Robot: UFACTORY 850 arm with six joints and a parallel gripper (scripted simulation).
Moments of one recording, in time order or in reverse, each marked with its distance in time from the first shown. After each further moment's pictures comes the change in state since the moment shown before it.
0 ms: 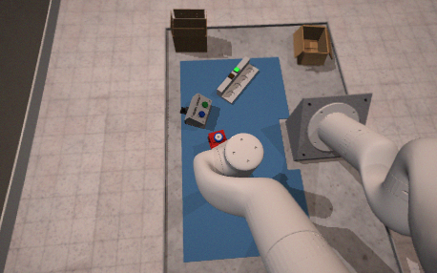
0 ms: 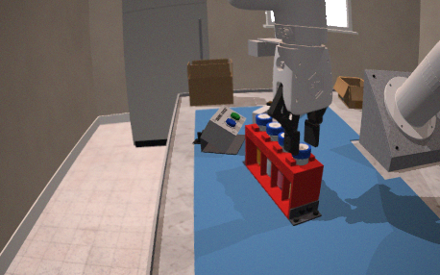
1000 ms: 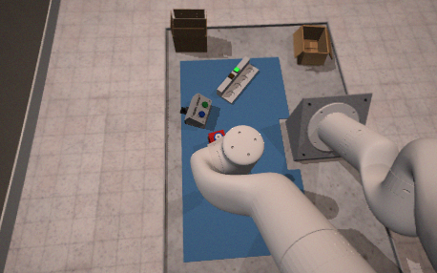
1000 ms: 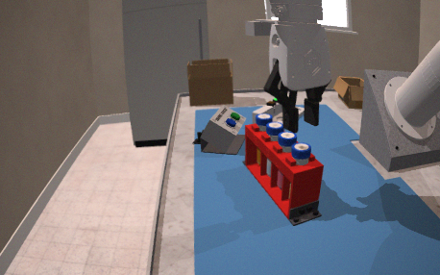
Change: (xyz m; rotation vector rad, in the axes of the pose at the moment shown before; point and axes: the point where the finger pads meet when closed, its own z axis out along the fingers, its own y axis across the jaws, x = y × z) arm 0.006 0.002 -0.035 -0.017 -0.003 0.035
